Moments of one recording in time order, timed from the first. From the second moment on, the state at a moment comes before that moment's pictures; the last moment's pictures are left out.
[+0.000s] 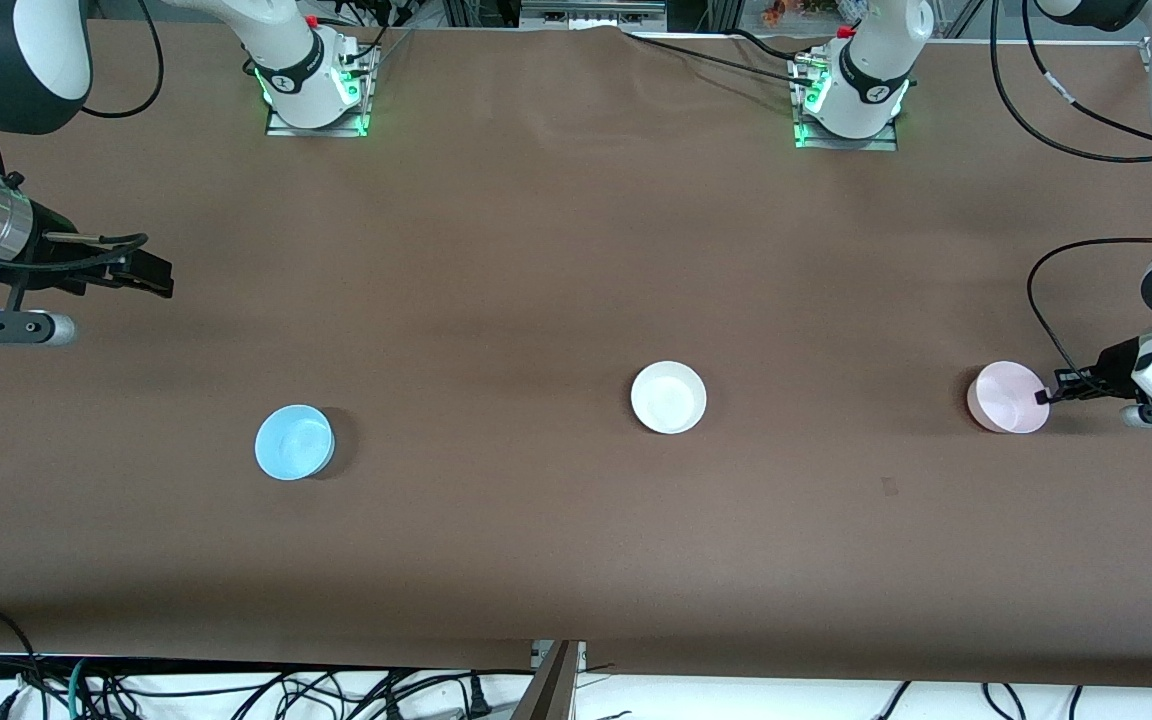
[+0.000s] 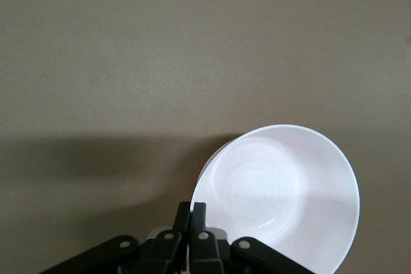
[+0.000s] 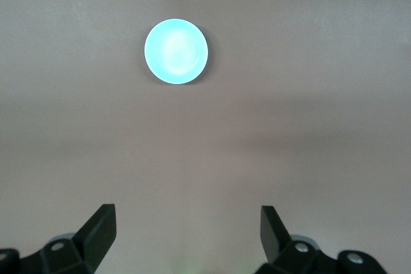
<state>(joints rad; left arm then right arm) 0.19 0.62 0.29 -1.76 -0.57 2.22 0.79 0.67 0.29 -0.70 -1.35 0.14 1.45 -0.01</state>
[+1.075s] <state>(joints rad) -0.28 0.54 0.15 -1.70 -0.54 2.14 0.04 0.67 0.29 -0.70 -1.35 0.14 1.45 -0.01</state>
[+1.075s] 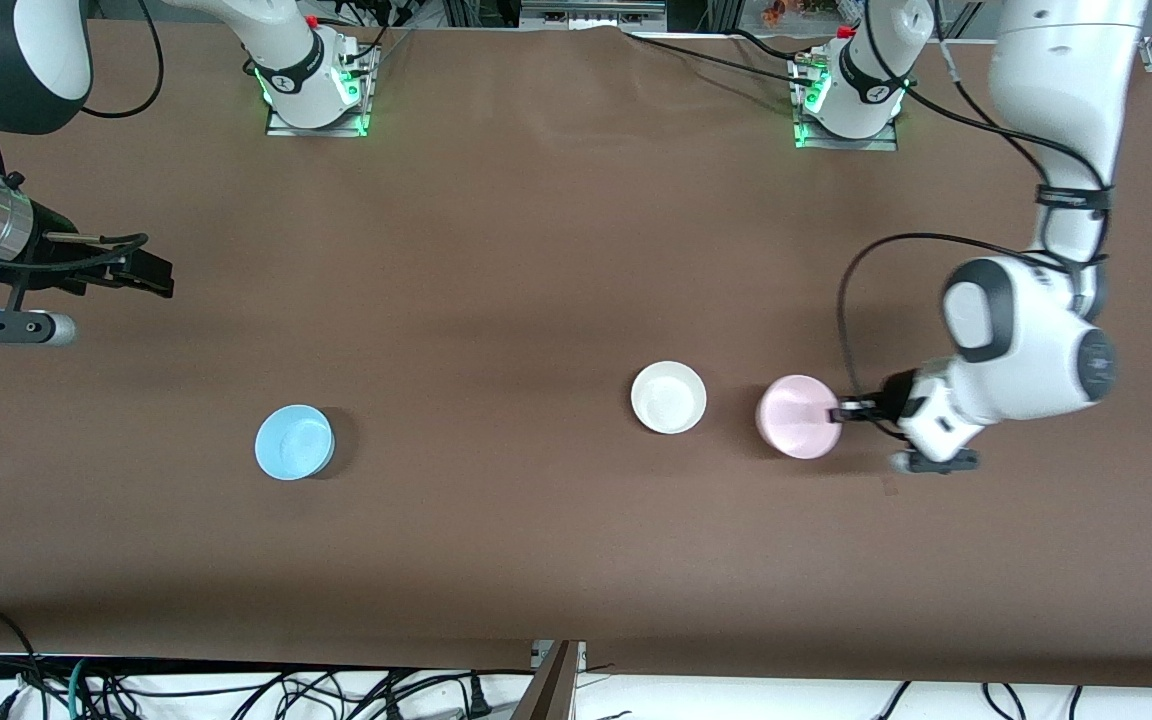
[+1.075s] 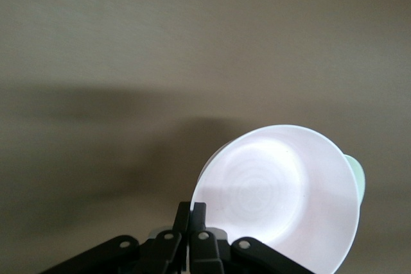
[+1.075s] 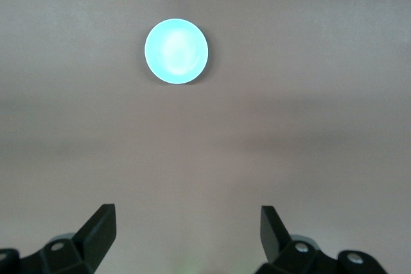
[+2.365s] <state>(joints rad) -0.47 0.58 0.08 -1.72 -0.42 2.29 -0.21 0.67 0.29 -0.70 -1.35 0.14 1.45 -0.01</state>
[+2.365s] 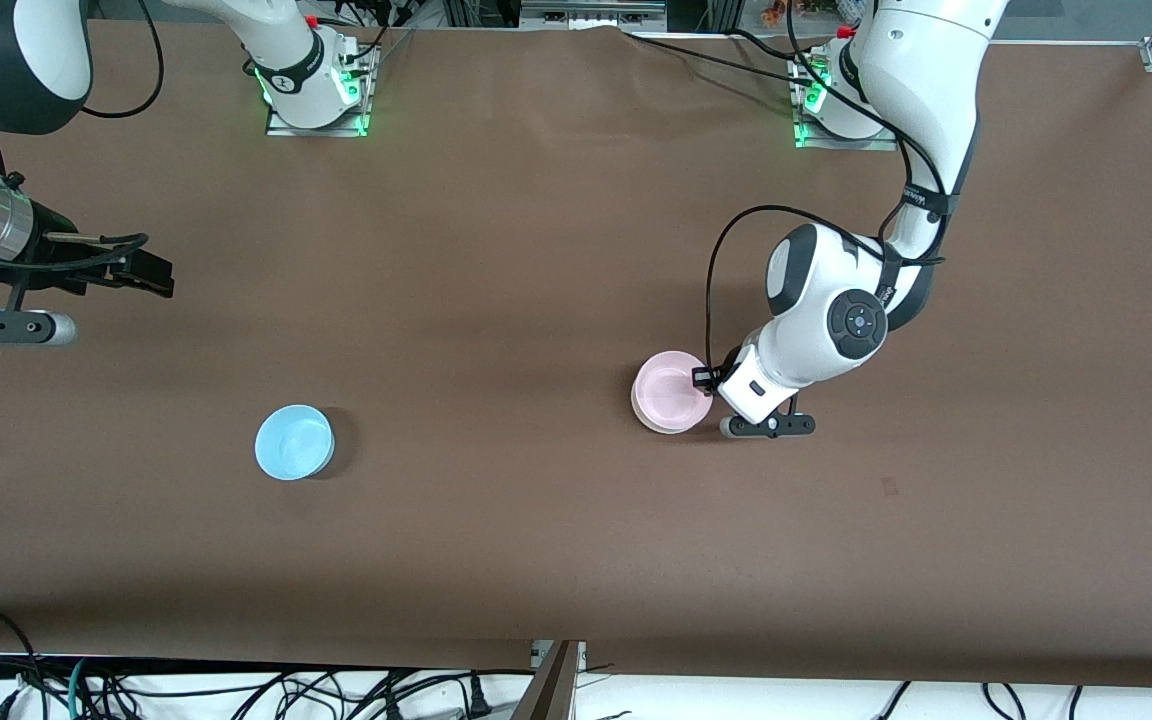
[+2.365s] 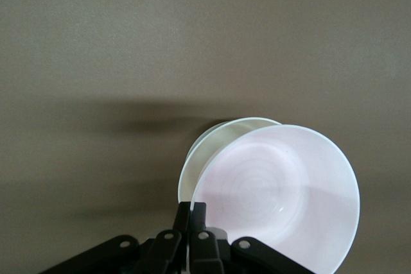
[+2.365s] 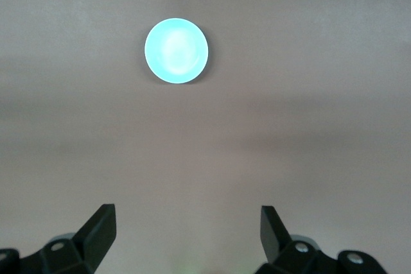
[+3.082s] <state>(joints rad) -0.47 0.60 0.08 -1.72 -0.41 2.33 -0.21 0.67 0.29 -0.70 -1.35 0.14 1.45 -0.01</state>
